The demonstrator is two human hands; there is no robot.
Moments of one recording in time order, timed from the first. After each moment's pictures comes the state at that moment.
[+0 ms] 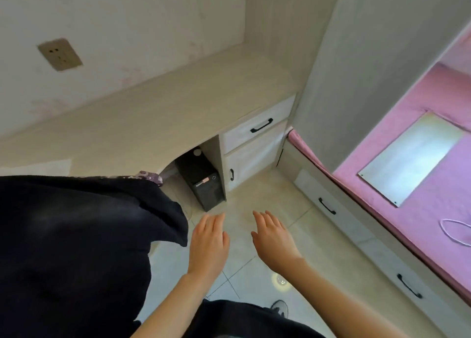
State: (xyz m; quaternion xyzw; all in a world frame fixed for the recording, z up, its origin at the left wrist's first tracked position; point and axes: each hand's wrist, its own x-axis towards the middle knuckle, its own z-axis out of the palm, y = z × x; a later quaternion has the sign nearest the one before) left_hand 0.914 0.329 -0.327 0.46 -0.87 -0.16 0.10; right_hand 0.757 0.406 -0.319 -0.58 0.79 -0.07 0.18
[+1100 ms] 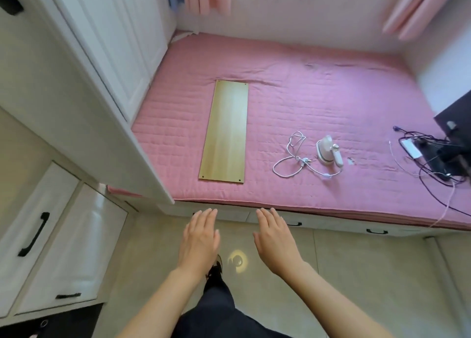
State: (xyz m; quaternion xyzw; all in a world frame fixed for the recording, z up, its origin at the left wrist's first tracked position) left_hand 0.445 0.424 -0.360 0.05 -0.98 -0.20 -0.02; right_hand 0.402 0.621 -0.355 -0.17 0.98 -0.06 0.10
